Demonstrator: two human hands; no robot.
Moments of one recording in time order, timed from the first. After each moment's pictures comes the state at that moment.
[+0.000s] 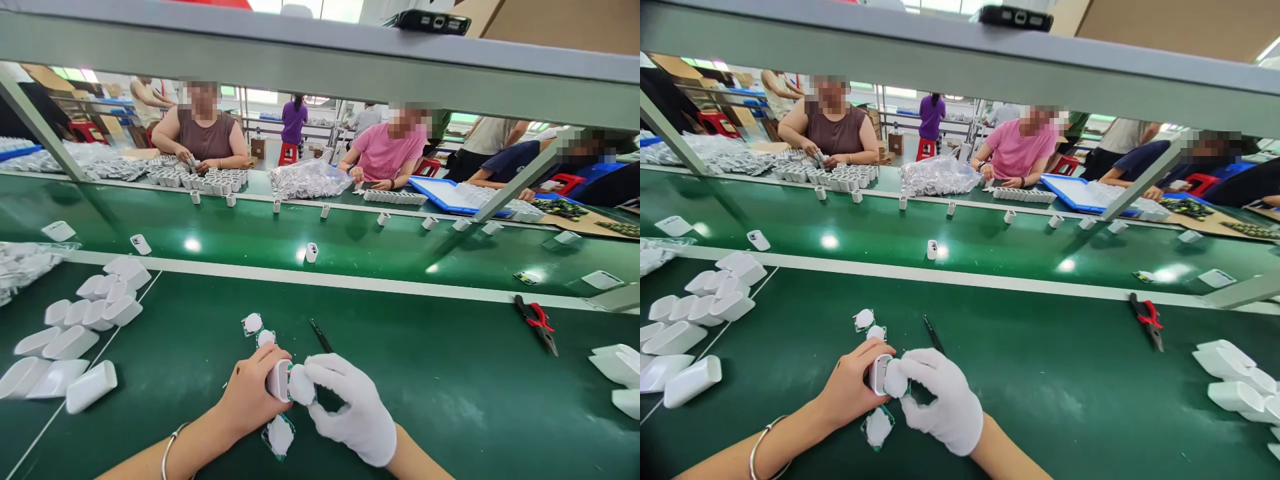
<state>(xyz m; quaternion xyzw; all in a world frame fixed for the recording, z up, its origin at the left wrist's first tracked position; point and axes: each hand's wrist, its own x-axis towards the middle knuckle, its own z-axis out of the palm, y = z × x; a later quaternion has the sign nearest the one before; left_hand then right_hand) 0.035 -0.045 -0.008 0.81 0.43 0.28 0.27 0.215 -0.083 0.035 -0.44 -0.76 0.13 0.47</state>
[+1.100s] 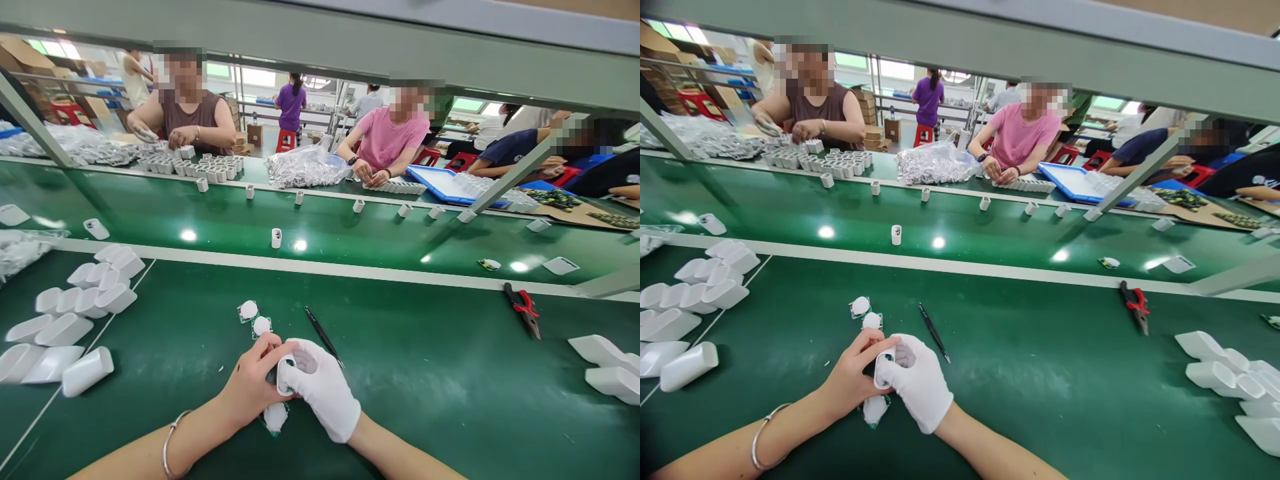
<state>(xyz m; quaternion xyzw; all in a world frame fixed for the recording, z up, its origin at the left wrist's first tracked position) 0.044 -0.055 -0.017 0.83 0.35 0.39 0.22 0.179 -0.082 0.032 -0.51 -0.34 0.63 0.47</state>
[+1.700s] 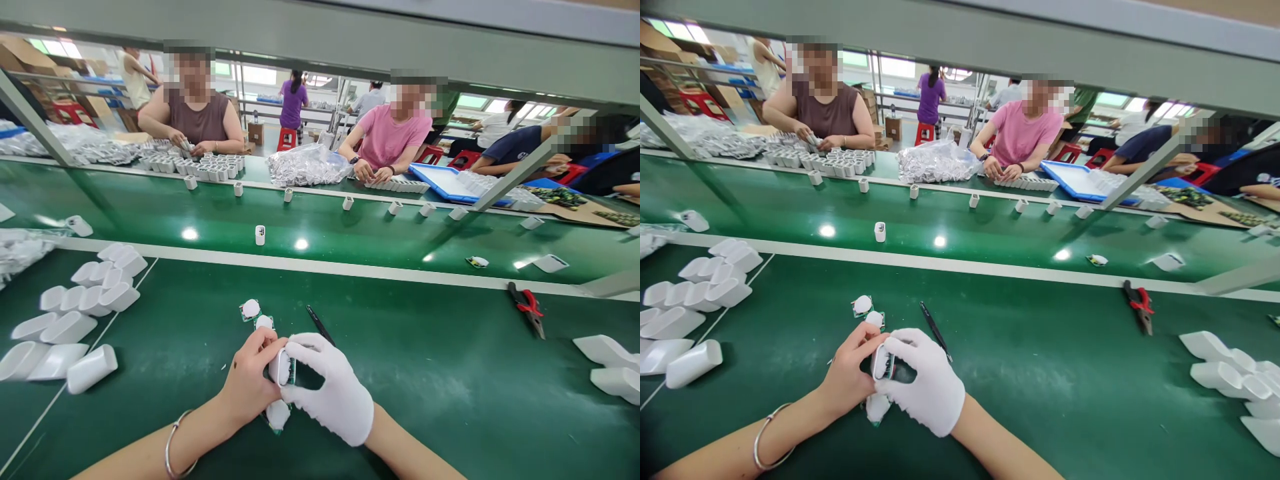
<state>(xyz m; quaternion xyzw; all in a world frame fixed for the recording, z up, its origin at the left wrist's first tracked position) 0.044 -0.055 0.000 0.81 0.40 0.39 0.19 0.200 -0.082 0.037 -0.47 -0.73 0.24 0.42</state>
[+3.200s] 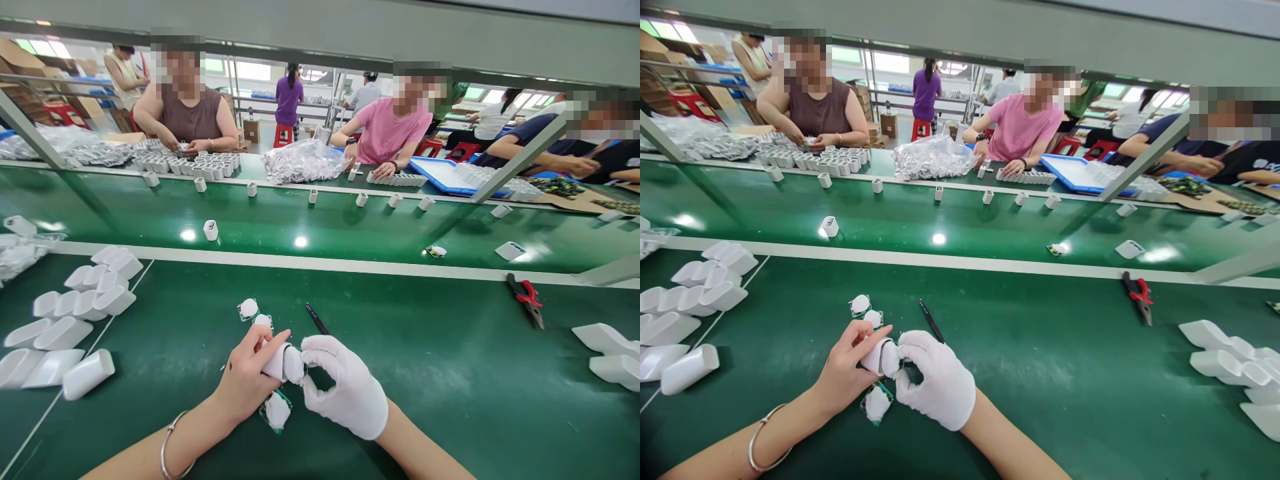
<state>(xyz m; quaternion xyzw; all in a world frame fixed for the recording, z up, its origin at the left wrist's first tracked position) 0.037 -0.050 -0.007 0.83 0.38 0.40 0.12 0.212 -0.084 0.036 -0.45 -0.77 0.07 0.44</state>
